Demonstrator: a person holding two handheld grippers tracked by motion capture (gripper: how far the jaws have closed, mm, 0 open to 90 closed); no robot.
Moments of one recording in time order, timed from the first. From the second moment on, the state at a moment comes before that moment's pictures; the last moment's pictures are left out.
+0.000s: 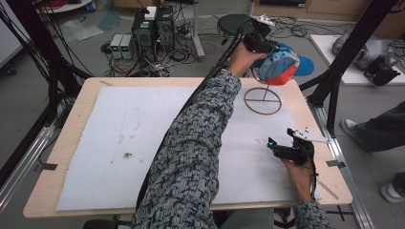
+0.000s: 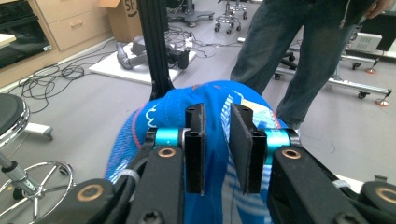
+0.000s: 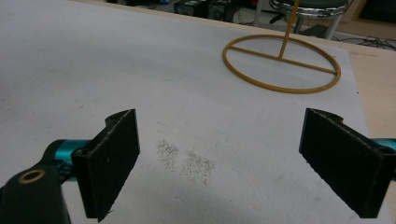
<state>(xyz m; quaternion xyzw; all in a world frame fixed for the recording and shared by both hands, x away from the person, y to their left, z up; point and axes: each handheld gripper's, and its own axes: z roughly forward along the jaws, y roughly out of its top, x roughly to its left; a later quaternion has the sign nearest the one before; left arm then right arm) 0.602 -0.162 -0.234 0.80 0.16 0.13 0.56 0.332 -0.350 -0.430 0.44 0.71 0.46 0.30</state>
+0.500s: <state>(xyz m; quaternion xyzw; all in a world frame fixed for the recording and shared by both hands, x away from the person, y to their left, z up) 0.597 -0.134 -0.225 0.78 0.17 0.13 0.59 0.332 -0.350 -0.430 0.44 0.71 0.46 0.30</state>
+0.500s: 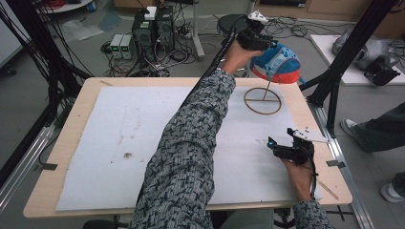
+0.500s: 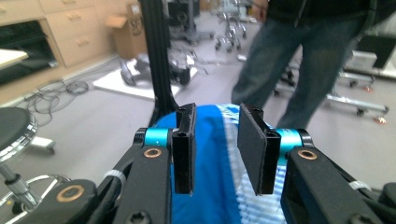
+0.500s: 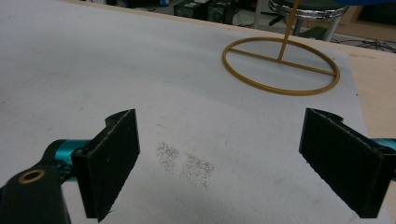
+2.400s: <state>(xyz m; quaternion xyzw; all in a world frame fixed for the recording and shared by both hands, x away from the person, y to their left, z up) 0.439 0.186 -0.246 0.73 0.30 0.28 0.55 0.351 -0.335 -0.421 0.44 0.68 0.51 0.29</state>
